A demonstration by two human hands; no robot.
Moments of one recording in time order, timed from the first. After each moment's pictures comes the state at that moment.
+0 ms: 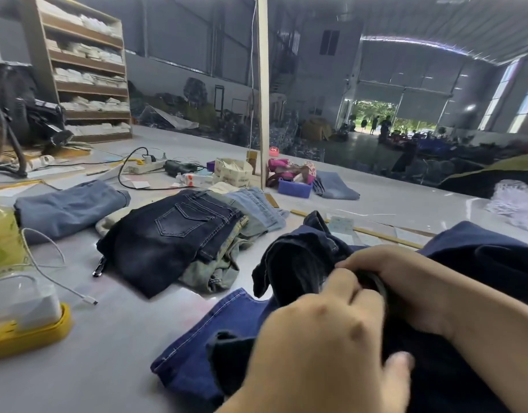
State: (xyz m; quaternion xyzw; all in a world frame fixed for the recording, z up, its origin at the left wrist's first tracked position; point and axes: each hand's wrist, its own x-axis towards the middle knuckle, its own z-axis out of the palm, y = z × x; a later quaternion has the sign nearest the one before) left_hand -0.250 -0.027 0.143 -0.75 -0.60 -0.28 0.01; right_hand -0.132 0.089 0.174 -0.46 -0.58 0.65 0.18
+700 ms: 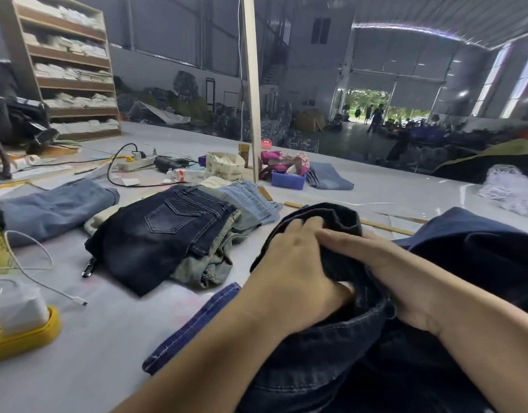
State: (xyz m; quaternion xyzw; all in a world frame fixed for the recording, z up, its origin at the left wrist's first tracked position) left_hand -0.268 0.041 0.139 -0.69 -0.59 -0.39 -0.14; right_hand -0.130 0.094 0.160 -0.36 -0.60 0.66 0.29
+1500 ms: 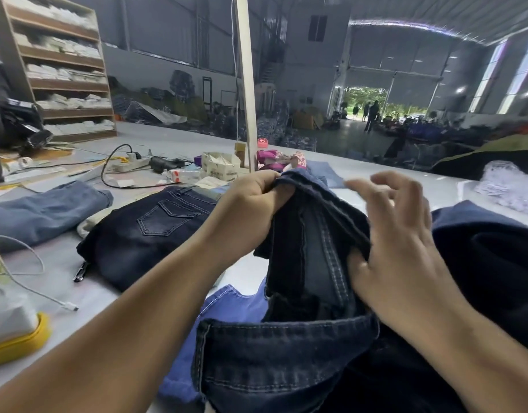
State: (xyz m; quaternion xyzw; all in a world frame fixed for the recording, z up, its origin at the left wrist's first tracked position) left_hand -0.308 0.077 0.177 -0.59 -0.48 -0.57 -0.30; right_hand -0.117 0.083 0.157 -0.40 -0.83 -0.10 0.37
